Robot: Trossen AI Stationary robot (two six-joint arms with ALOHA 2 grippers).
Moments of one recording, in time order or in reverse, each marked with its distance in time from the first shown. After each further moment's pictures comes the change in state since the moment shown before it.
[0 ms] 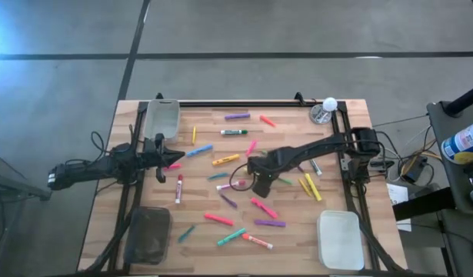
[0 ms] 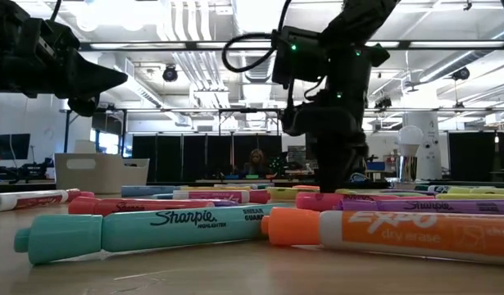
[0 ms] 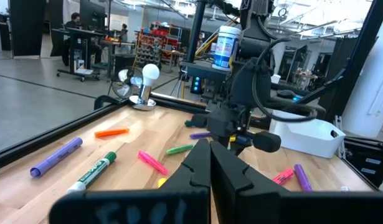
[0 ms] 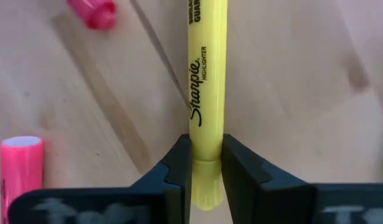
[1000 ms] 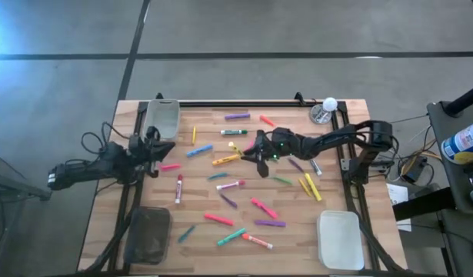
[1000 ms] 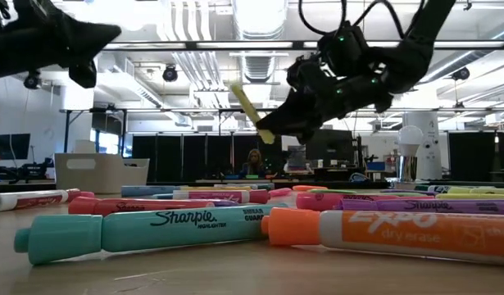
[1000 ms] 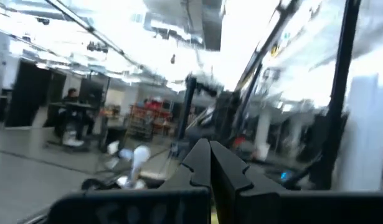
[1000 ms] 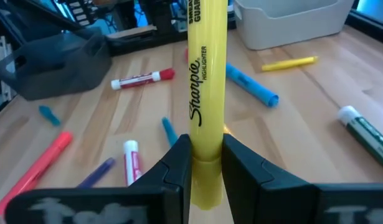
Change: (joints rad) left arm 0.000 0.013 0.000 0.355 -0.011 -0.023; right arm -0.237 -0.140 -0.443 1.285 -0.270 -0.352
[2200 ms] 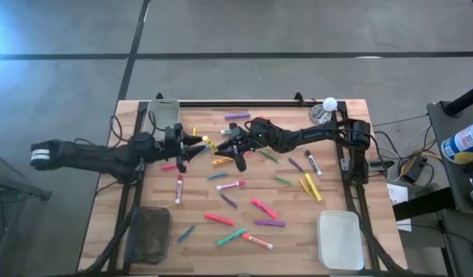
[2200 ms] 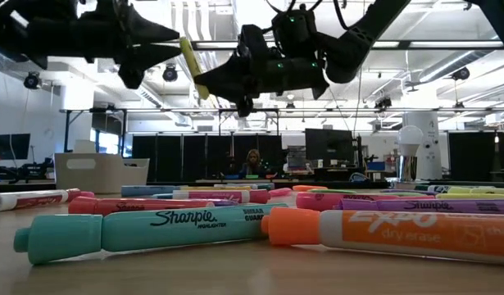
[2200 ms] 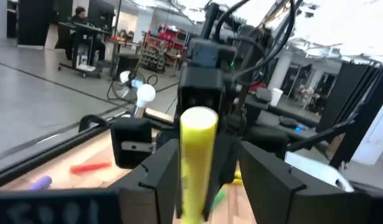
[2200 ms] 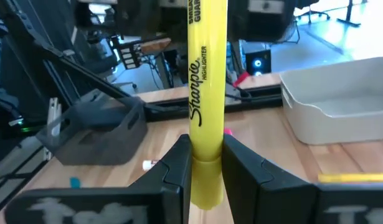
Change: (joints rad) left arm -0.002 0.782 0.292 0.241 -0.022 -0.068; right arm 0.013 0.205 0.427 -0.016 -0.158 0.034
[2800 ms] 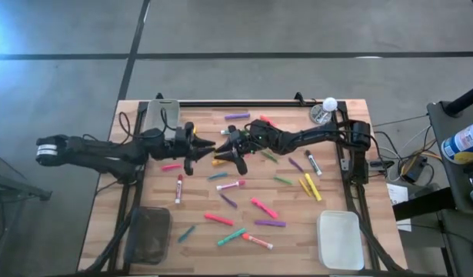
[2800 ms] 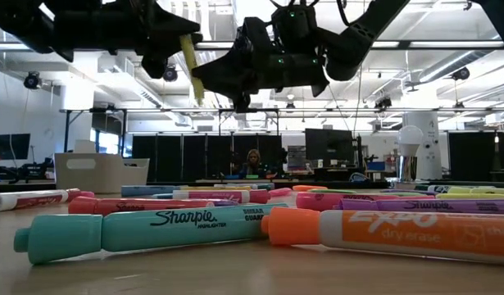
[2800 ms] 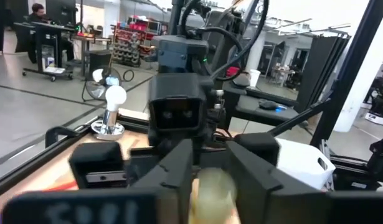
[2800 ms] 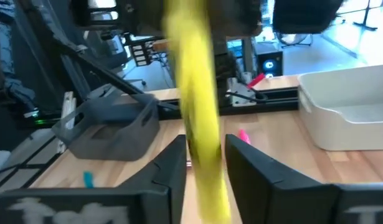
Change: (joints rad) left arm 0.001 0.160 0.126 0.015 0.134 0.081; right arm 0.021 -0.002 -0.002 0.001 -0.013 -0.021
